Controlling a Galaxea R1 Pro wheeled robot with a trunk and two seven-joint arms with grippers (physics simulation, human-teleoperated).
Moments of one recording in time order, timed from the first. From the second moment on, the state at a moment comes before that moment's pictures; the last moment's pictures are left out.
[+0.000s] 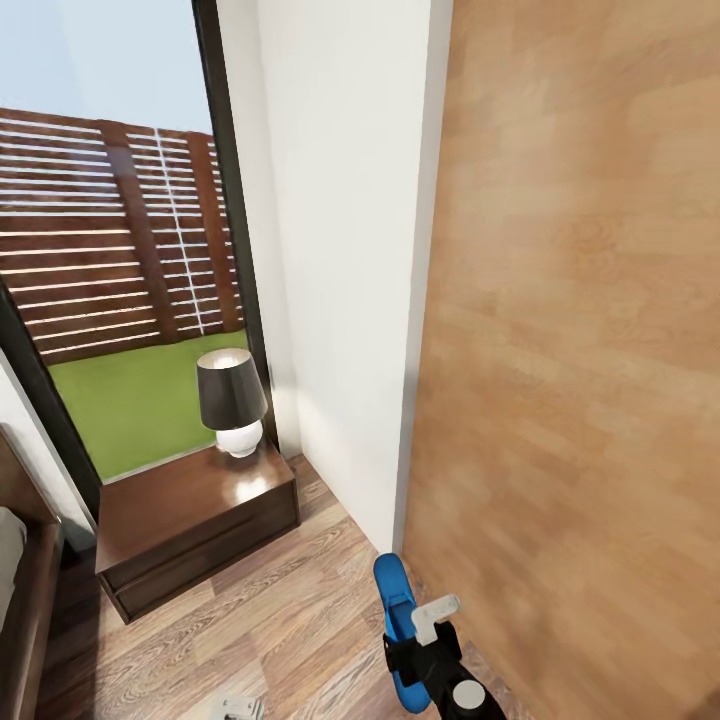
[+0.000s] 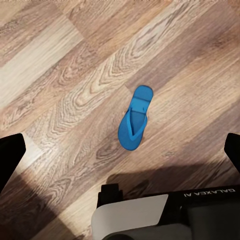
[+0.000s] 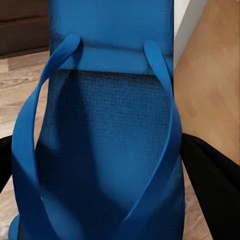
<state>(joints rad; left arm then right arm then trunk) -0.37 0.02 -0.11 -0.25 0.04 0.16 -0.07 -0.13 0.03 0.42 -1.18 -0.02 0.35 -0.14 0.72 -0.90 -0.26</state>
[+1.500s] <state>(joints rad) -0.37 0.02 -0.11 -0.25 0.04 0.16 -0.07 -0.12 0.04 0.43 -1.20 -0.02 0.36 -0.14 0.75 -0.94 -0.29</state>
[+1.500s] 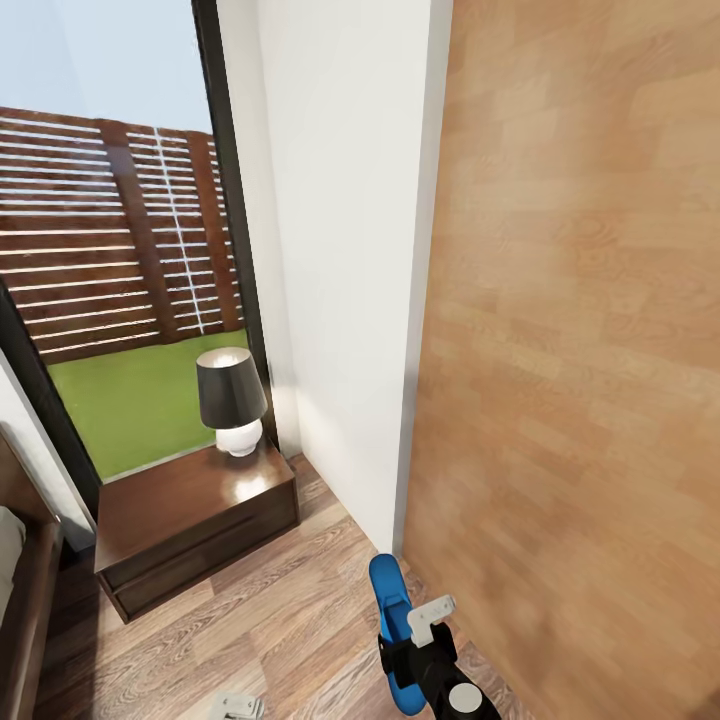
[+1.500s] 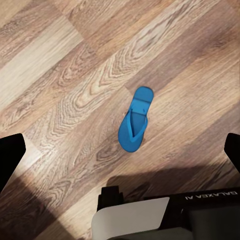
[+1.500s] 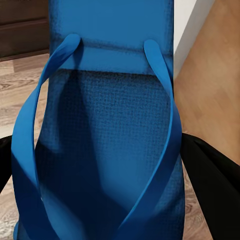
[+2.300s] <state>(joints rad) -0.37 0.03 -0.11 -0.25 0.04 0.15 -0.07 -0.12 0.04 0.44 -1.19 -0.02 0.36 -0.14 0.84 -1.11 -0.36</state>
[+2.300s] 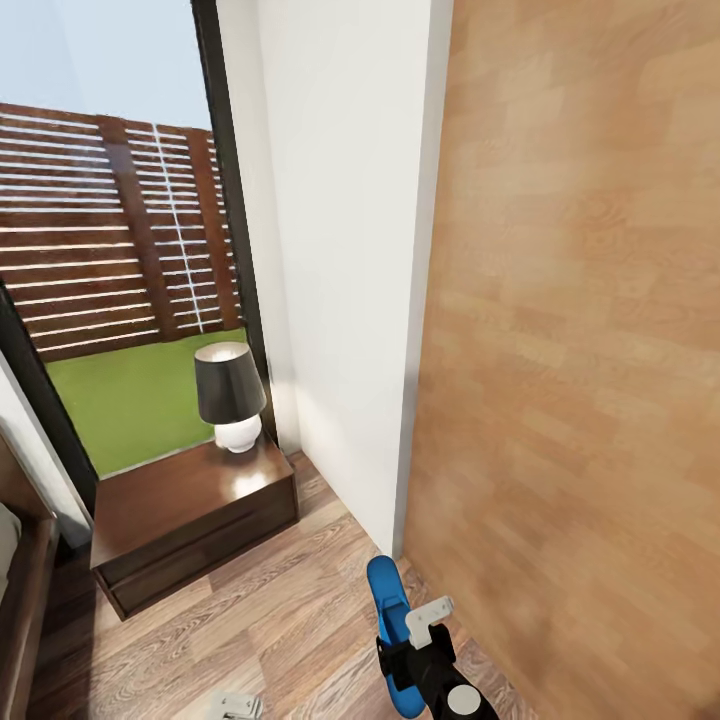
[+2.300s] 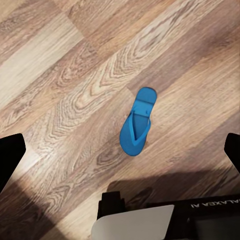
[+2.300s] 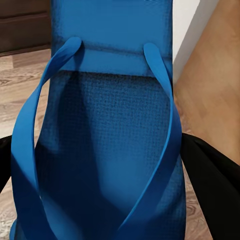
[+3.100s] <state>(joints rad) -0.37 0.02 -0.11 -0.25 0.04 0.11 -0.07 -0.12 0.04 0.44 -1.19 -0.02 0.35 -0.14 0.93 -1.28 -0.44</state>
